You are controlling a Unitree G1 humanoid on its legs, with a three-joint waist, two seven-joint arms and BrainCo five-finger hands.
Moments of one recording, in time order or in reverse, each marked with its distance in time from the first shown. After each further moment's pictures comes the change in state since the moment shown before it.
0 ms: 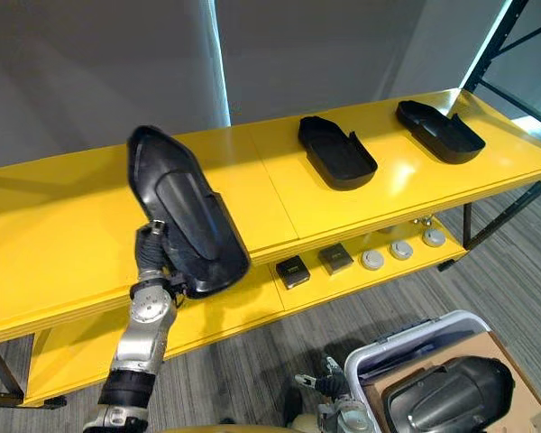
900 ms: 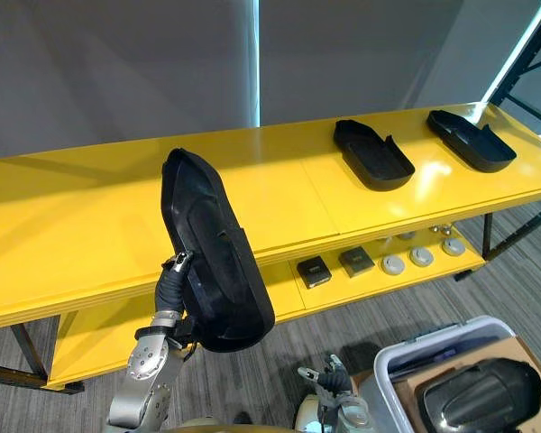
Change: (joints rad) left arm 0.462 -0.104 -0.316 -0.413 -0.241 -0.098 -0.314; right arm -0.019 0.041 -0.069 -0.002 0.026 0.014 -0.018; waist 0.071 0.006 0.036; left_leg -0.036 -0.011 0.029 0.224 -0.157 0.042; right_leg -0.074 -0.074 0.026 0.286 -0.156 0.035
